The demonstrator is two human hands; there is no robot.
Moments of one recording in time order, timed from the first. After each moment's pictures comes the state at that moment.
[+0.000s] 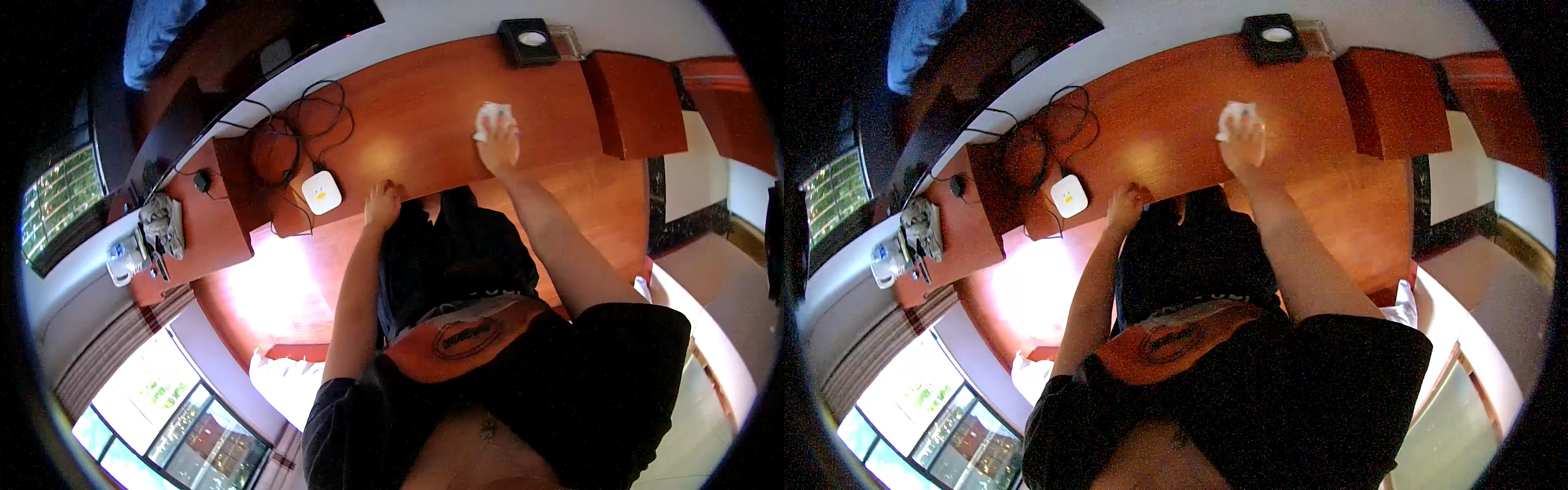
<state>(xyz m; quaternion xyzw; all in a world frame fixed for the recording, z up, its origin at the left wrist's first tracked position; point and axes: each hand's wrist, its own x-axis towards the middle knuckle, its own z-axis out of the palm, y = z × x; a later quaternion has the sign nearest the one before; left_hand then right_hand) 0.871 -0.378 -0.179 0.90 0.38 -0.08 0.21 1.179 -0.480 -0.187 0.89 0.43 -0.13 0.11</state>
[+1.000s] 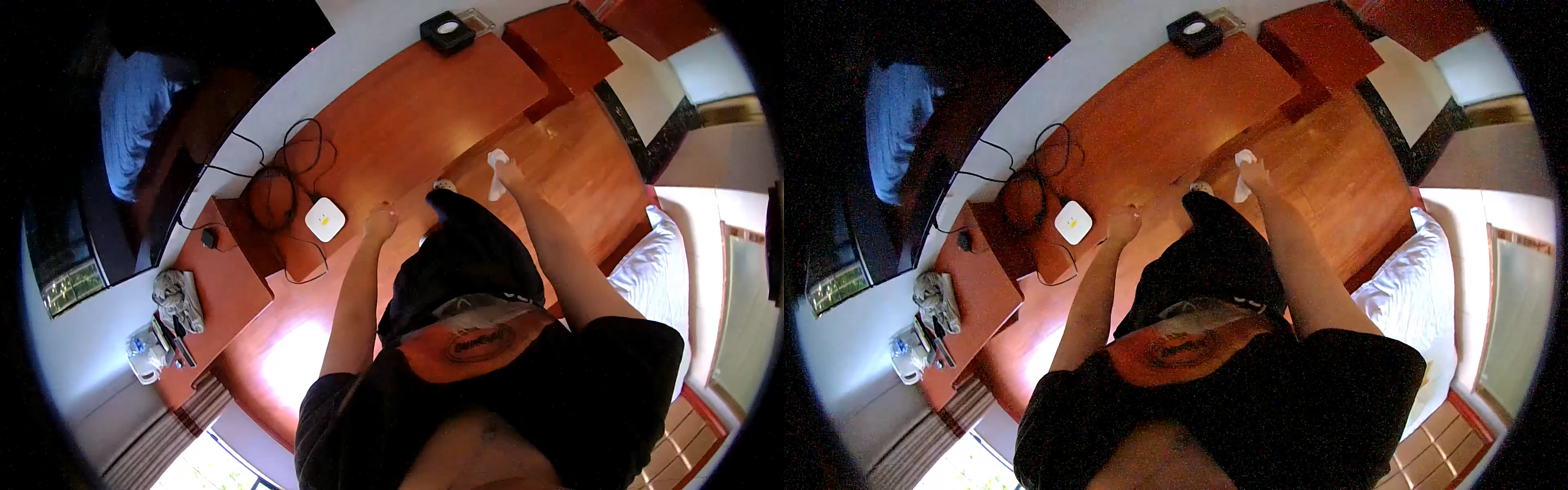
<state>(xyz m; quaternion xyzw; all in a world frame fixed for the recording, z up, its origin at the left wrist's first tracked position) 0.822 -0.379 -0.174 0.96 0.20 -0.09 0.19 1.099 -0.643 -0.205 0.90 -0.01 -0.37 -0.21</state>
